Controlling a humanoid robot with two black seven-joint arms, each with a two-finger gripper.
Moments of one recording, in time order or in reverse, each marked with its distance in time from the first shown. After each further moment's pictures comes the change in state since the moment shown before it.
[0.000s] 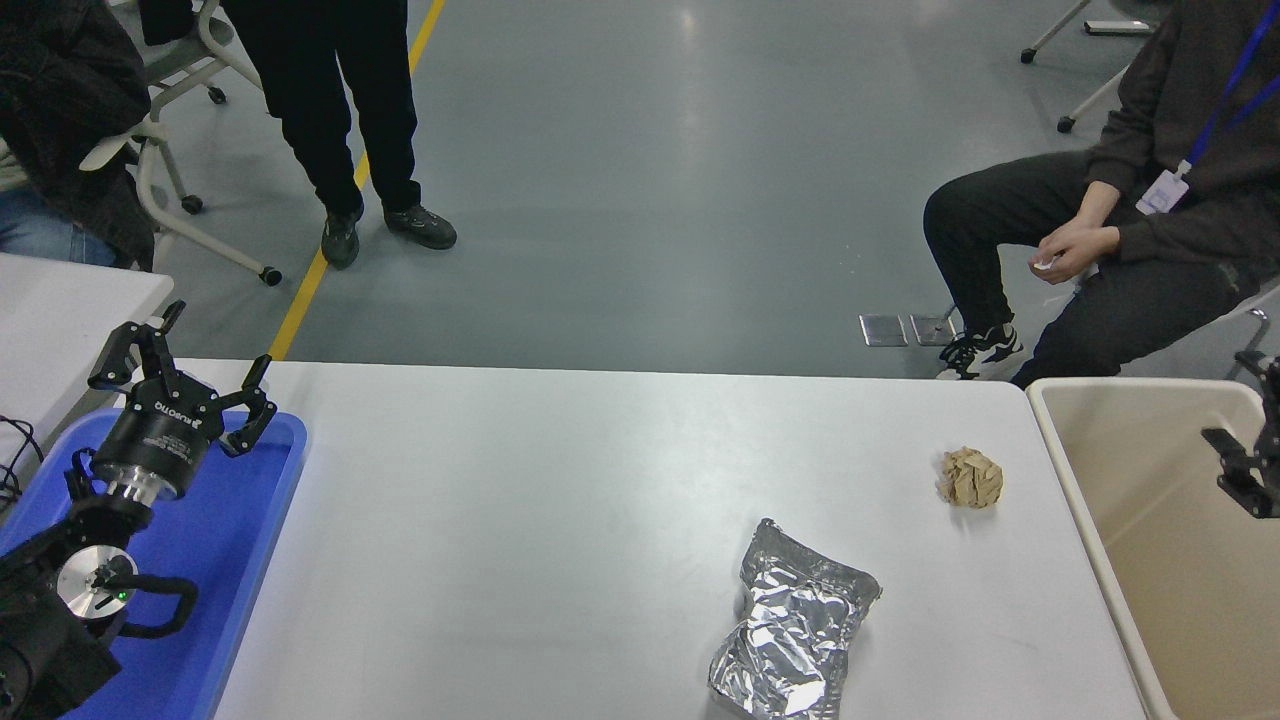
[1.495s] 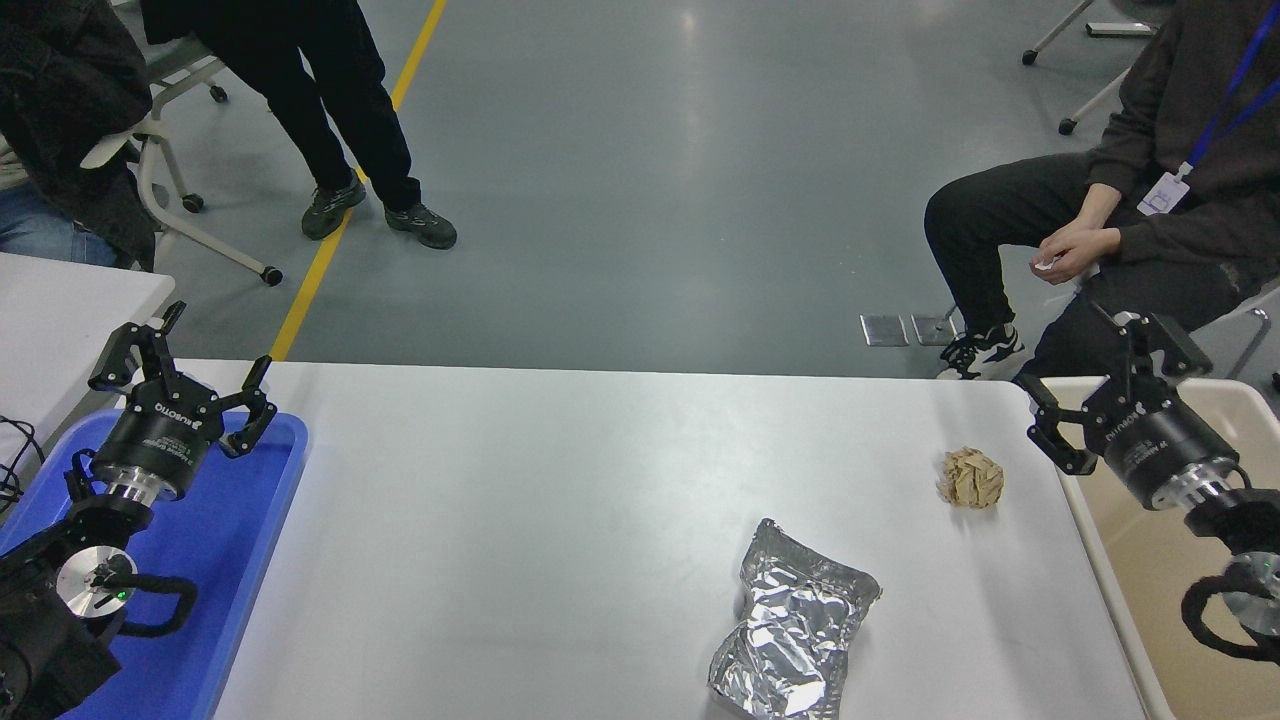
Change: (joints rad) left arm 0.000 0.000 0.000 0.000 0.000 0.000 0.000; right arm -0.010 -0.023 -0.120 0.431 0.030 -0.013 -0.031
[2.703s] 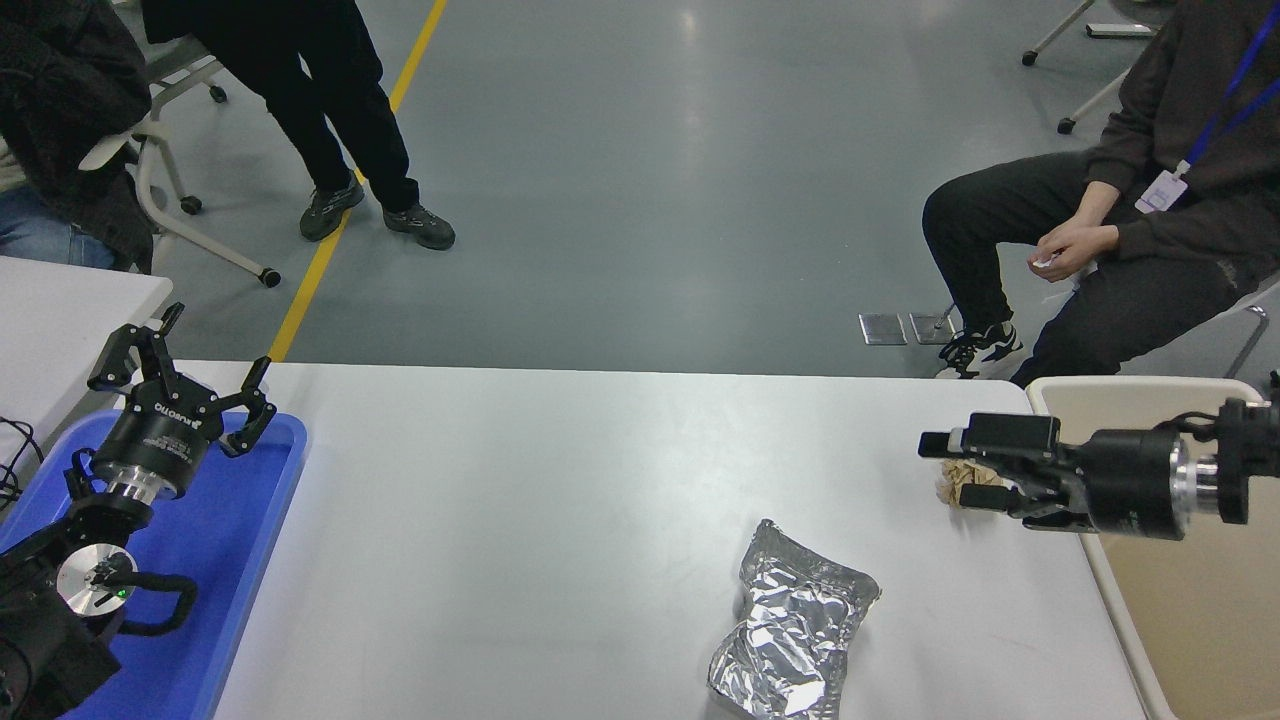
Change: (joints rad) left arm 0.000 0.000 0.000 0.000 0.000 0.000 0.000; right arm 0.278 -0.222 -0.278 0.299 -0.834 0.347 -0.193
